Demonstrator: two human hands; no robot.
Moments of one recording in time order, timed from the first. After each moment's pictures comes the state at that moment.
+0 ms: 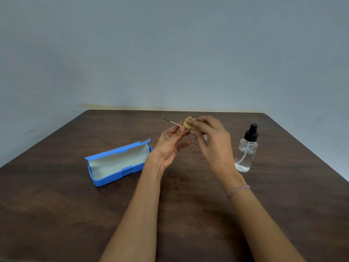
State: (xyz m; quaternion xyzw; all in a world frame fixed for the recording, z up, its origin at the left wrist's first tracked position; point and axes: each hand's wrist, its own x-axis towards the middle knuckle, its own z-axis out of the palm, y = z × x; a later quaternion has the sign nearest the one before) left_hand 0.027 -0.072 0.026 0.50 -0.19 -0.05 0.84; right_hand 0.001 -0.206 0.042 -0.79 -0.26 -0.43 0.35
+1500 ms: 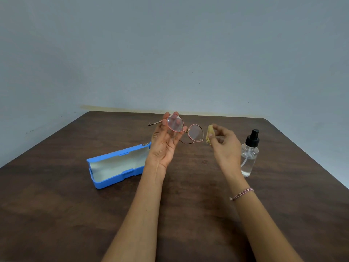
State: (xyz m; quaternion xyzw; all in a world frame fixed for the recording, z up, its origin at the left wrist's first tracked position) left_hand 0.036 -0.067 0.032 0.26 -0.18 0.03 0.95; right_hand 0.022 -0.222 0.032 -0.77 -0.01 -0.26 0.58
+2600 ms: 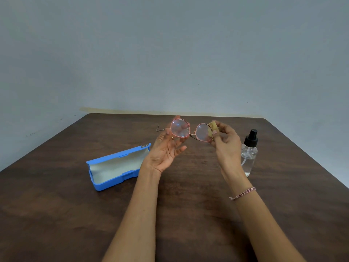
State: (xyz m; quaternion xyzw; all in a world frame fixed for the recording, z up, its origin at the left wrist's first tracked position) left_hand 0.033 -0.057 0.019 0.38 -0.20 -0.08 0.90; right_hand 0.029 -0.220 0.030 -0.68 -0.03 -0.24 0.69
